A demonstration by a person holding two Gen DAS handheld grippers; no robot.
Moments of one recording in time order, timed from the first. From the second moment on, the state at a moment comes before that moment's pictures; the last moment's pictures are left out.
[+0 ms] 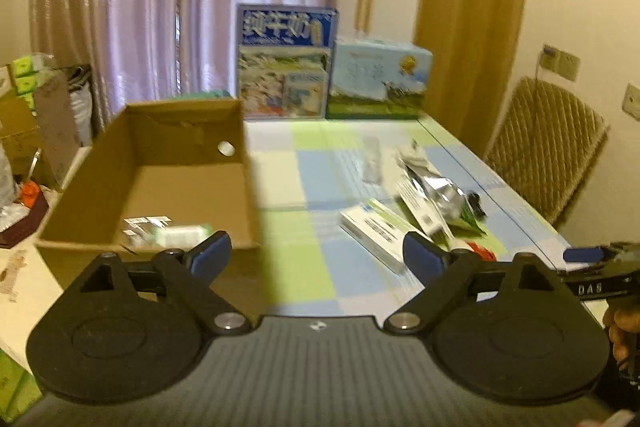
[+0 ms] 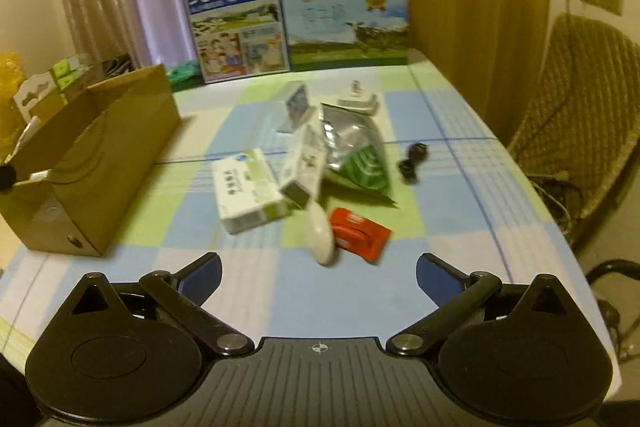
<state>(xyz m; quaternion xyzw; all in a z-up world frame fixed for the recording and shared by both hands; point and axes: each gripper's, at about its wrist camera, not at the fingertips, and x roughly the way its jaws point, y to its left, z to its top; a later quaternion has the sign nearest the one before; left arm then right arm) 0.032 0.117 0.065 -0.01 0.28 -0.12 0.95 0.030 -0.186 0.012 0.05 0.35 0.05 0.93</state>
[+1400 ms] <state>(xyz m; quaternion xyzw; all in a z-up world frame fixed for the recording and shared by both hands) 0.119 -0.047 -0.033 0.05 0.39 -0.22 0.89 0.130 -0.238 -0.070 -0.18 0.35 0.27 0.88</state>
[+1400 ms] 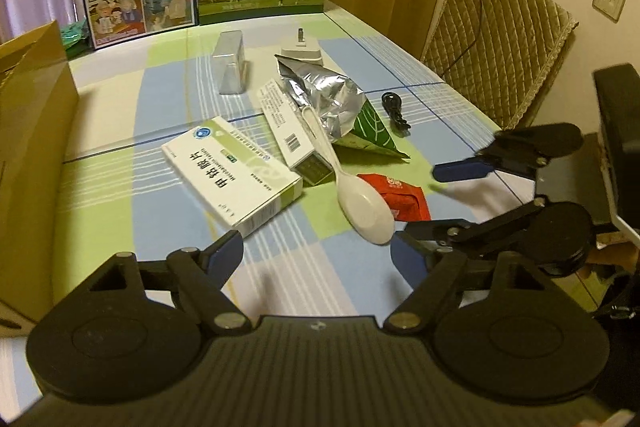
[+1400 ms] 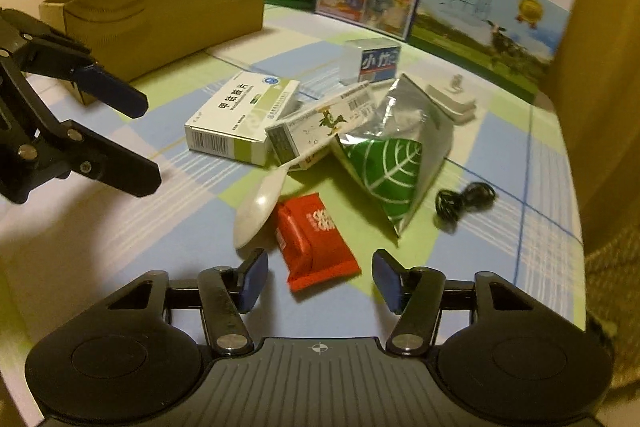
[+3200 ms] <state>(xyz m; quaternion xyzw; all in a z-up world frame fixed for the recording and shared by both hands) 0.100 -0.014 -0.060 0.00 0.45 -0.20 0.87 0.055 -0.266 -0.052 0.02 0.40 0.10 0.91</state>
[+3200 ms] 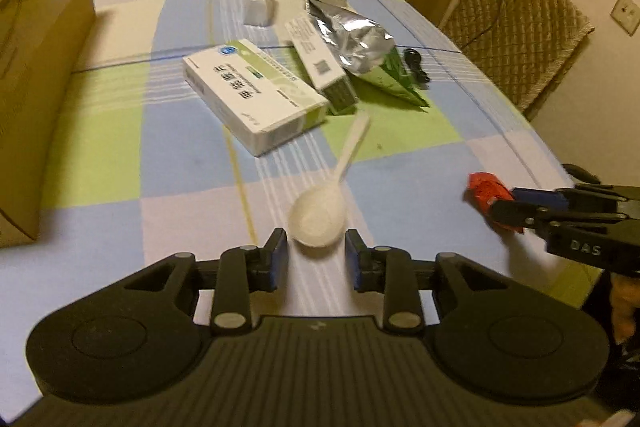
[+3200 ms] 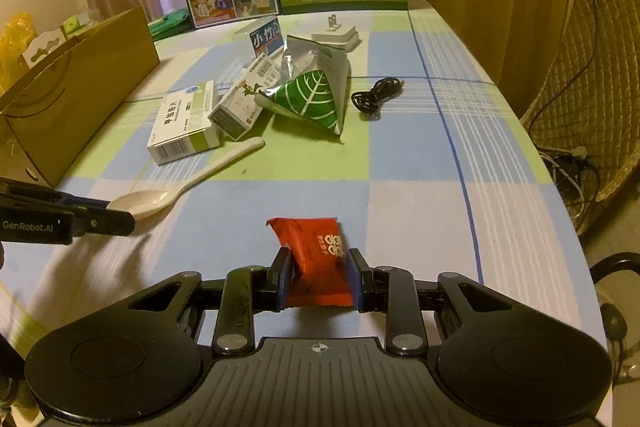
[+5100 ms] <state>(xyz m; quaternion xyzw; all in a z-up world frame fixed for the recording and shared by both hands) 0.070 -0.038 -0.056 0.09 0.38 -0.26 0.88 0.044 -0.241 -0.054 -0.04 0.37 0.11 0.92</state>
